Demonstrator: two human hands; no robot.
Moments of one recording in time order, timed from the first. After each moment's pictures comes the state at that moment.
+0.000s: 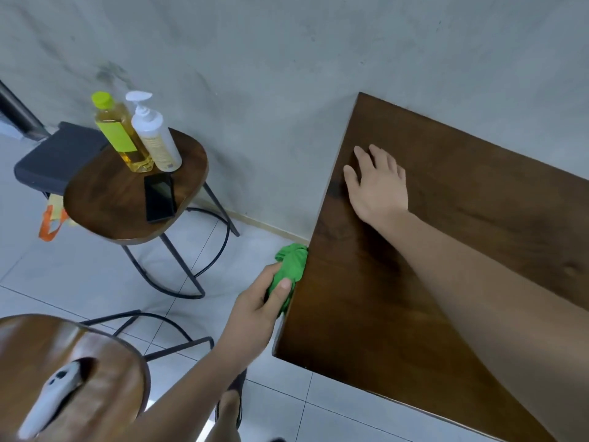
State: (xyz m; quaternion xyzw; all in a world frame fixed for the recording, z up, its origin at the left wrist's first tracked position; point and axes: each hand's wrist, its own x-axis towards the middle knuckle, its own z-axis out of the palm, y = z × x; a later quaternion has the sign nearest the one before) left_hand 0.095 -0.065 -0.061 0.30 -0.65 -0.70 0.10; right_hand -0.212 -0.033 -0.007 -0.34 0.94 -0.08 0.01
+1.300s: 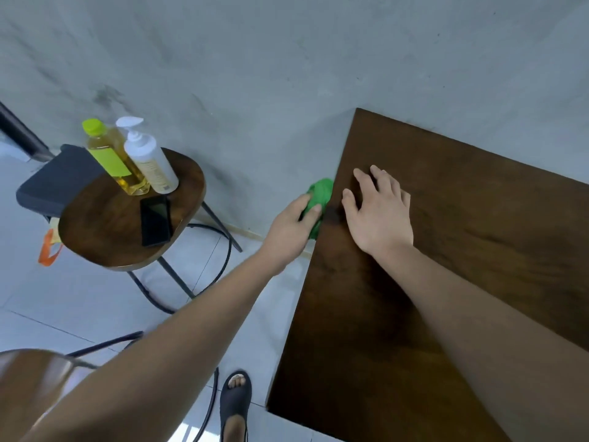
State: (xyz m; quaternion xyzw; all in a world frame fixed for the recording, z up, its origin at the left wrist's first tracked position) left_hand -0.096 -0.158 -0.075 0.27 -0.71 -0.64 0.12; right_hand -0.216 -0.033 -0.012 -0.32 0.94 -0.09 0.00
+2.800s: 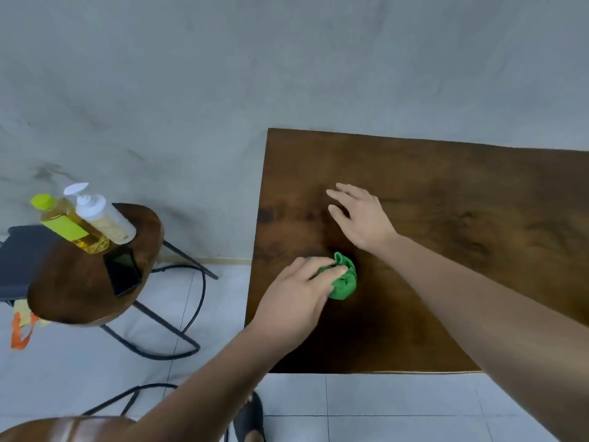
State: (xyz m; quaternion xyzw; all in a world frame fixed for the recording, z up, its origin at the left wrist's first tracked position) left_hand -0.002 -0.010 0.012 -0.04 -0.96 -0.26 0.10; right_hand -0.227 0.109 0.023 -0.32 0.93 -0.18 0.07
